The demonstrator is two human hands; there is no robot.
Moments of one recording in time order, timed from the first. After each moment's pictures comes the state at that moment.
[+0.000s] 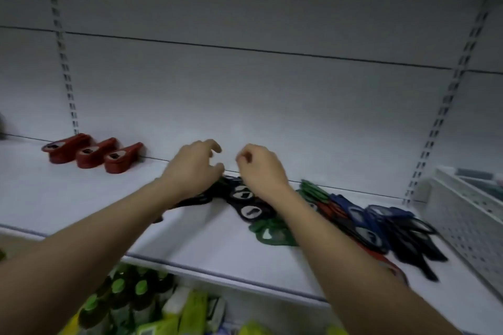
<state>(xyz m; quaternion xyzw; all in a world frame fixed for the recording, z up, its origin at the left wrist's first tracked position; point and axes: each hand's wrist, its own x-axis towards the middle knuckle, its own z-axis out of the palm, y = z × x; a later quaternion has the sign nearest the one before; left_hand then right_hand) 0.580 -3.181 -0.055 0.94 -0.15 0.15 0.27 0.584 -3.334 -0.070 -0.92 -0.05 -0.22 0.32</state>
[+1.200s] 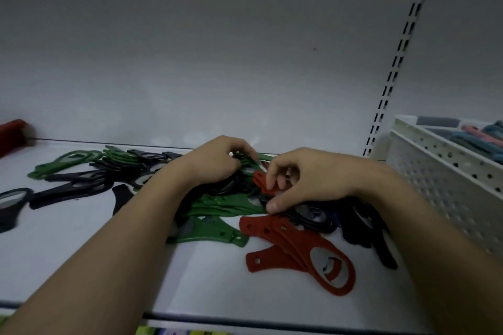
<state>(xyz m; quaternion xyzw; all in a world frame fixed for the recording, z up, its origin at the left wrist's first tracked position) 0.634 -3.354 -0.106 0.88 -0.34 -0.03 0.32 0.524 -3.537 -0.071 -0.96 -0.11 0.09 0.24</state>
